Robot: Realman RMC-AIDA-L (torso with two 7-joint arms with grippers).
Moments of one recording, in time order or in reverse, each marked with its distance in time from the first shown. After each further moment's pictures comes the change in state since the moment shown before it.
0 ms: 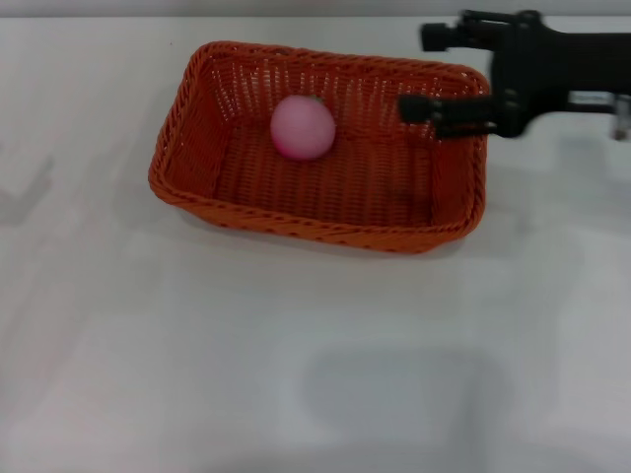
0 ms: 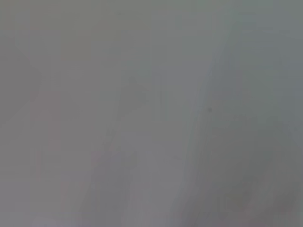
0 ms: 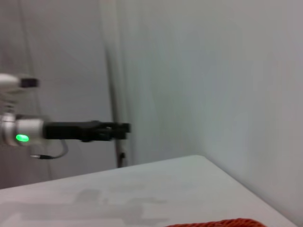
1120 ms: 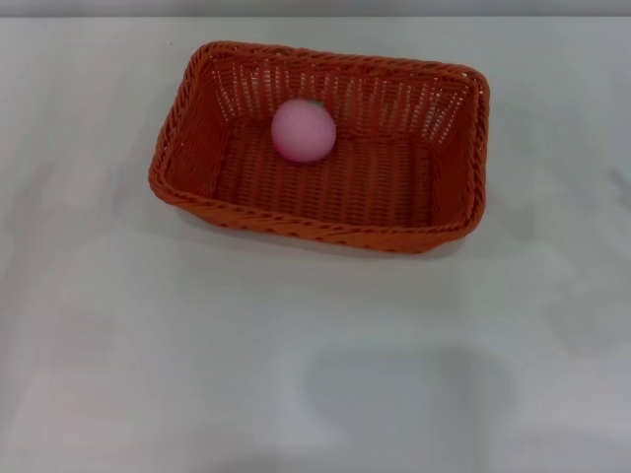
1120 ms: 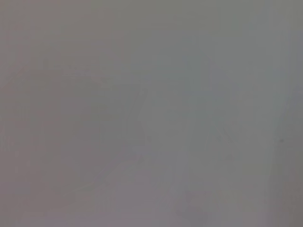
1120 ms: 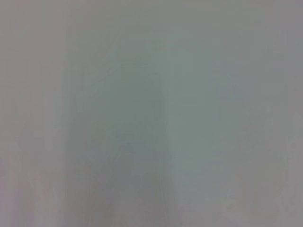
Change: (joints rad) left arm 0.069 -0.006 -0.078 0.081 -0.193 -0.008 0.221; right arm -0.157 0.002 0.763 0.809 0.178 0.198 -0.746
